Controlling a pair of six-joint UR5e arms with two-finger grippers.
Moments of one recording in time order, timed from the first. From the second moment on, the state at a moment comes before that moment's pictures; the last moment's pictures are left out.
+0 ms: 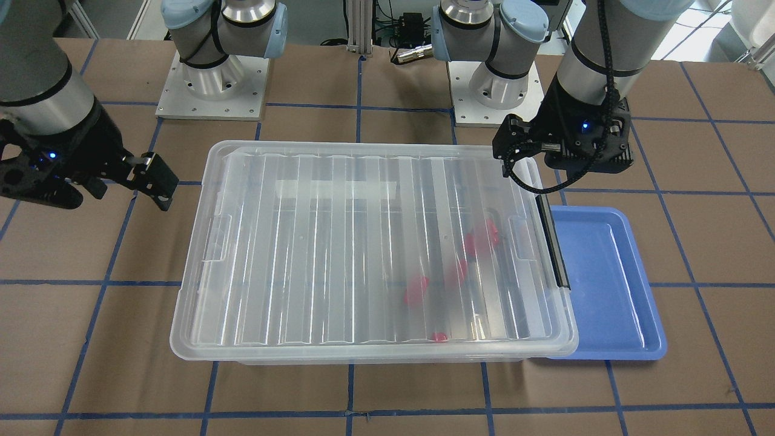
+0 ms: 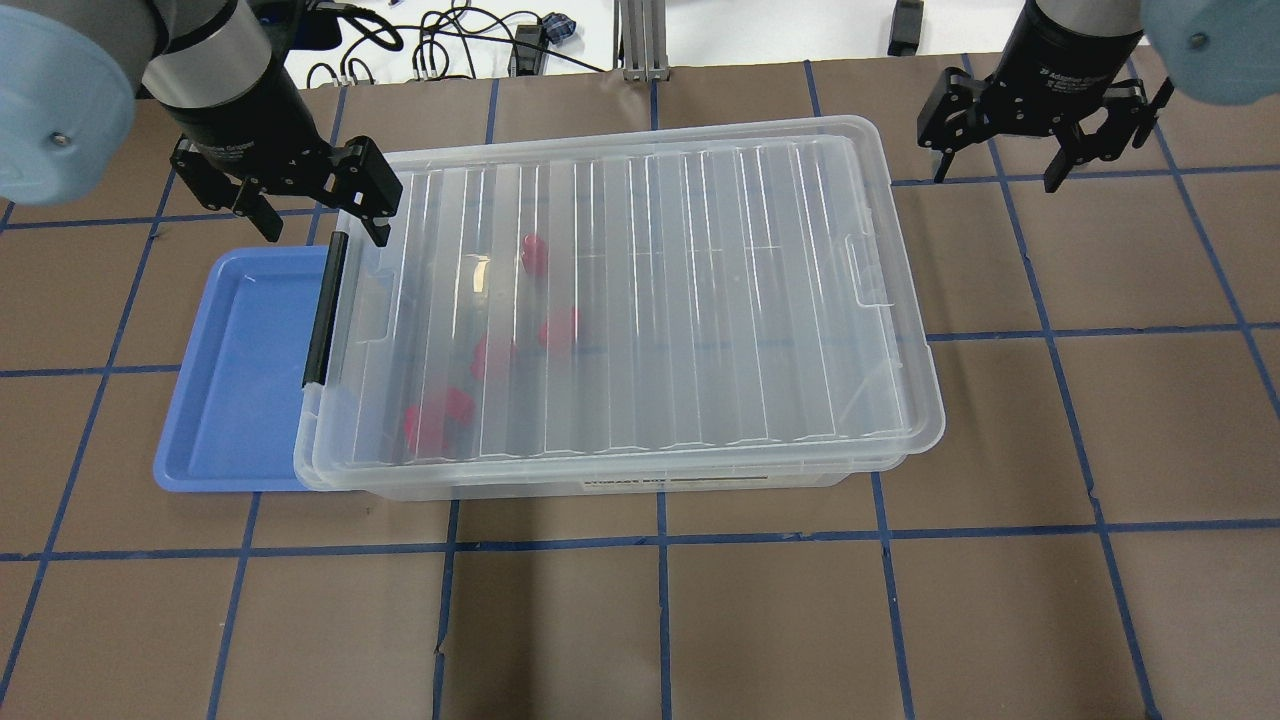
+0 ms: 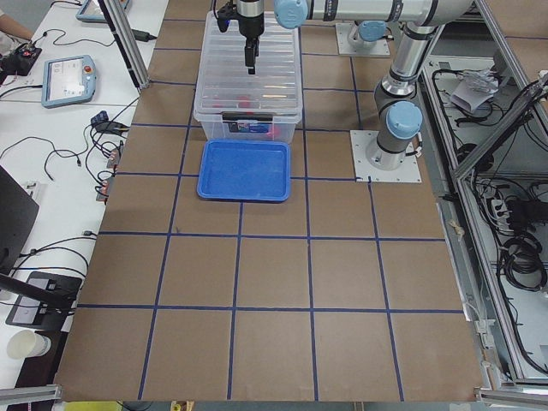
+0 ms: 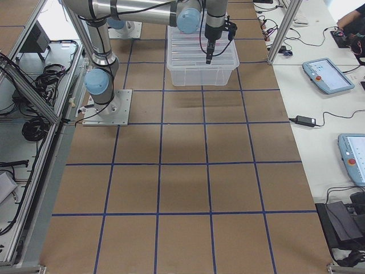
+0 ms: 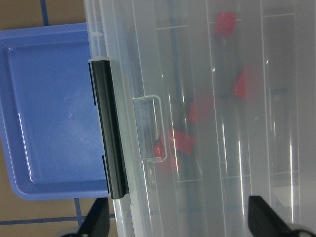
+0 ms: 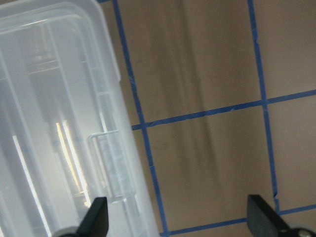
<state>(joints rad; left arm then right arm) -1.55 -1.63 -1.52 -1.58 1.61 0.10 1.49 -1.46 1.48 -1.59 -1.55 0.09</state>
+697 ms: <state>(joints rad) -1.55 -1.63 -1.51 -1.53 1.60 0.09 1.55 -1.56 1.54 -1.55 -1.51 0.08</state>
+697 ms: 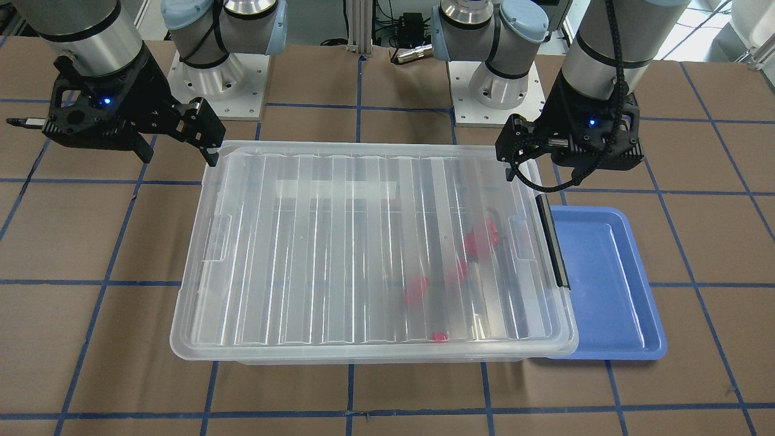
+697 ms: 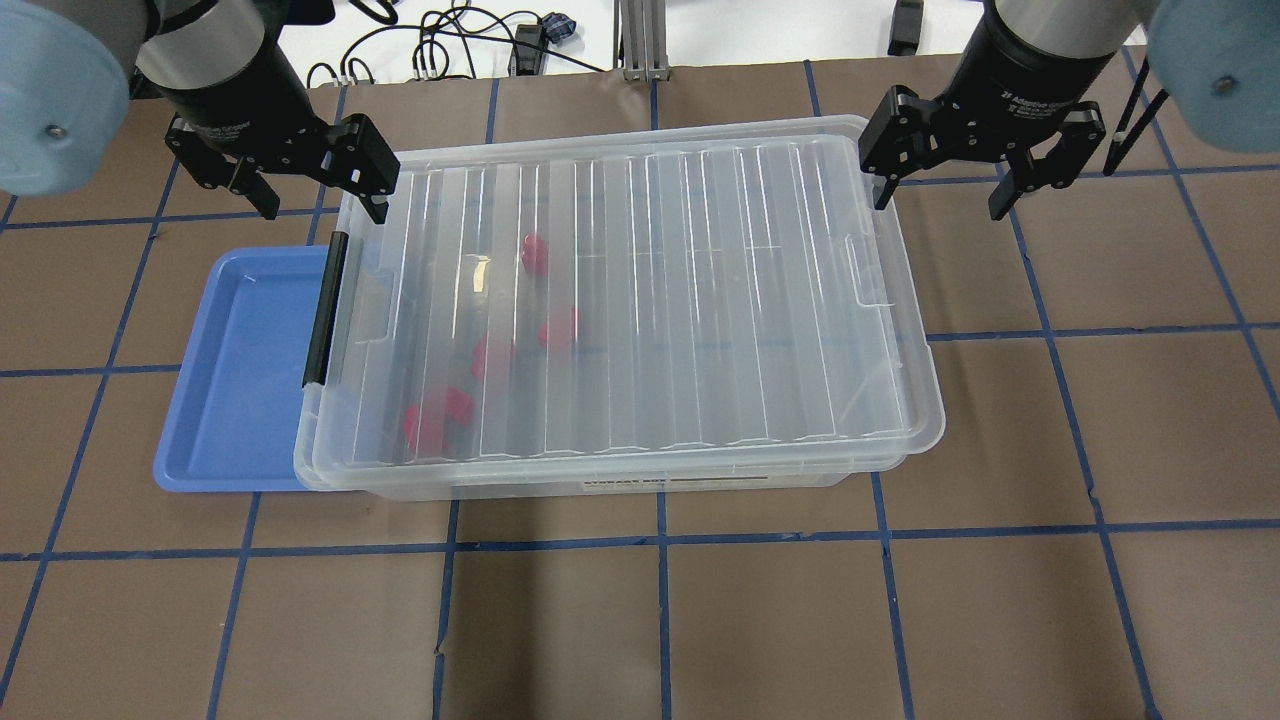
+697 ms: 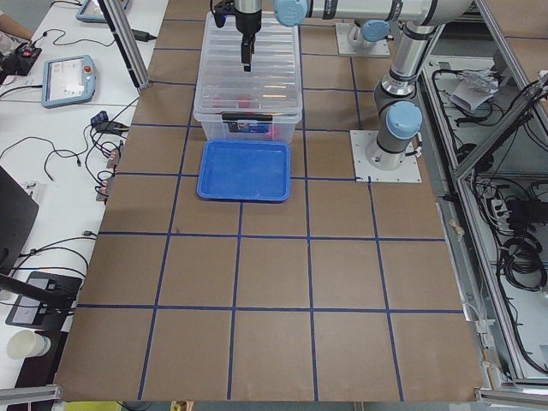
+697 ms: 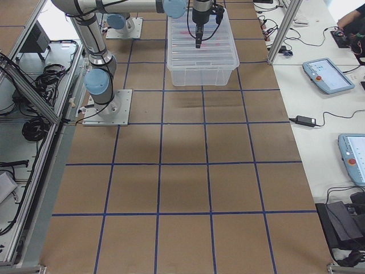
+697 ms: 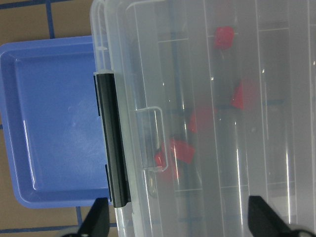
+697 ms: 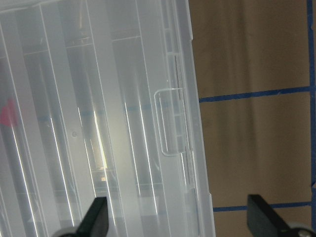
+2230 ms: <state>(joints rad) -1.55 -1.62 -1.50 -1.54 1.57 0.08 1.54 -1.58 1.56 -1.56 -1.57 0.08</state>
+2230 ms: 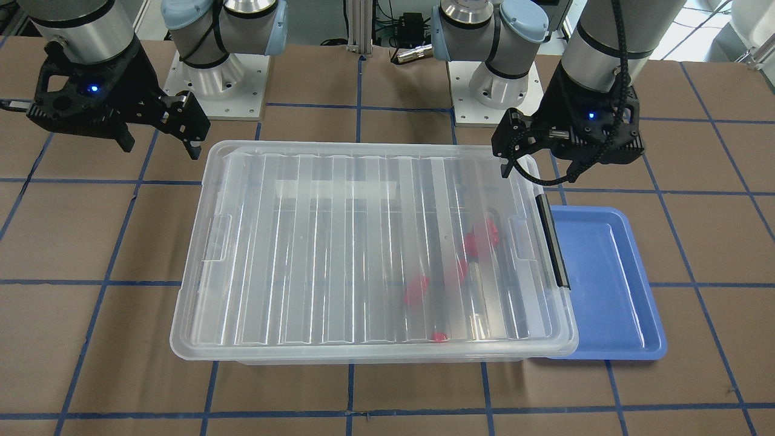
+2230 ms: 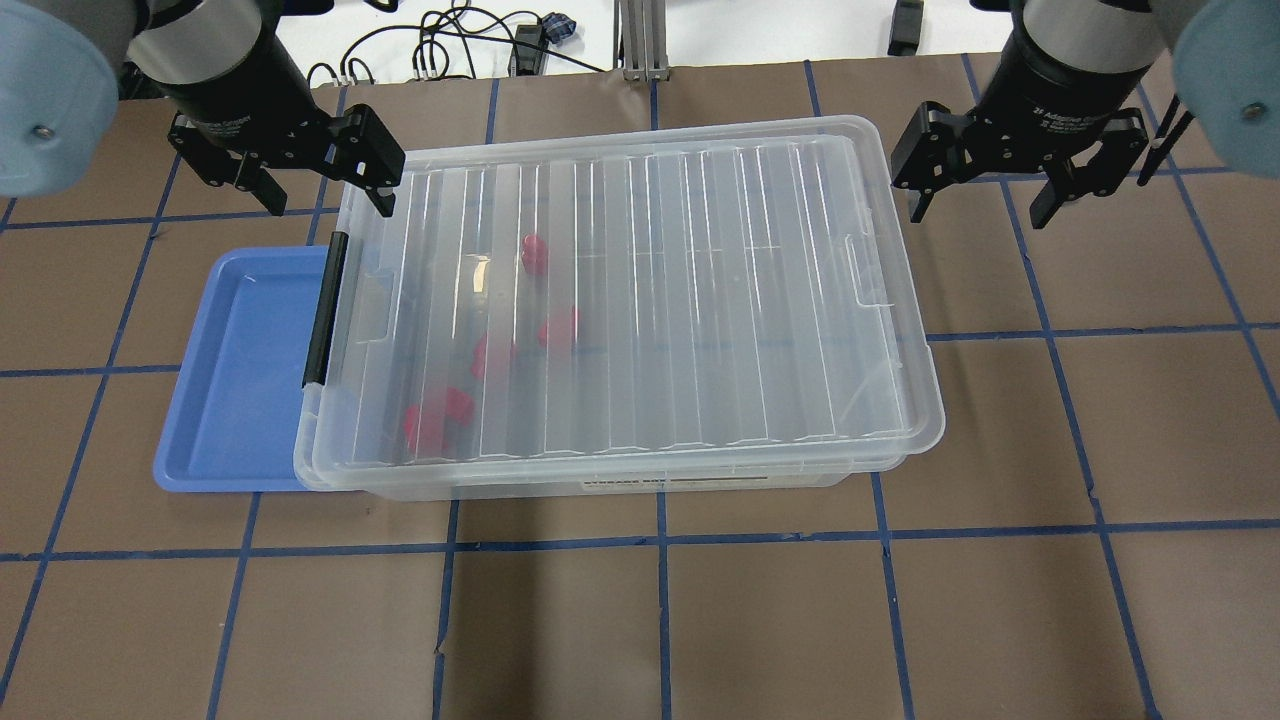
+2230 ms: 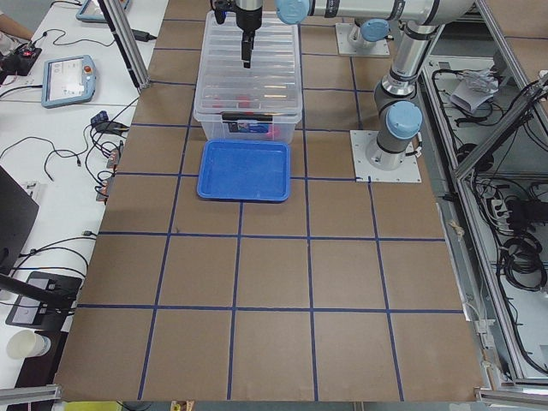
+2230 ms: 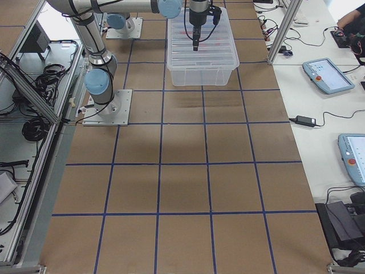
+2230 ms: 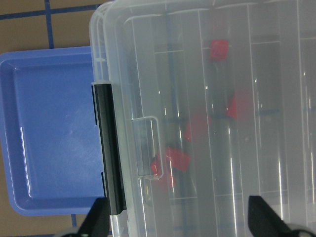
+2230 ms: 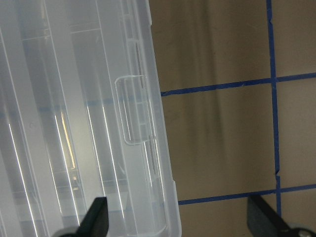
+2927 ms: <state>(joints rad) -1.56 -1.61 -1.50 -1.59 1.59 0.08 1.54 -1.58 1.56 -1.56 -1.57 0.08</state>
